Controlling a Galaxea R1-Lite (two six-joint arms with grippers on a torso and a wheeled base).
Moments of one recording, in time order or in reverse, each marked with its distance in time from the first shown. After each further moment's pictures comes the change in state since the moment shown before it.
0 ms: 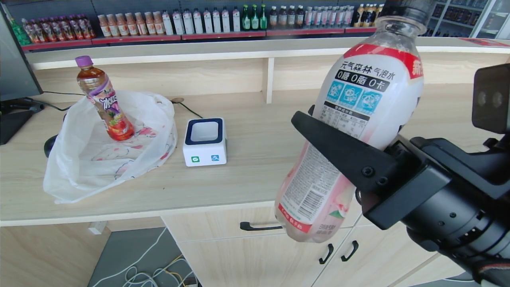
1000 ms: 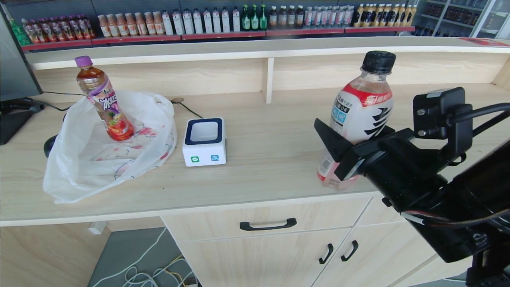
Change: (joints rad) left arm 0.000 0.000 0.000 0.000 0.000 0.015; right arm -0.195 0.121 0.015 -0.059 -0.332 -0.439
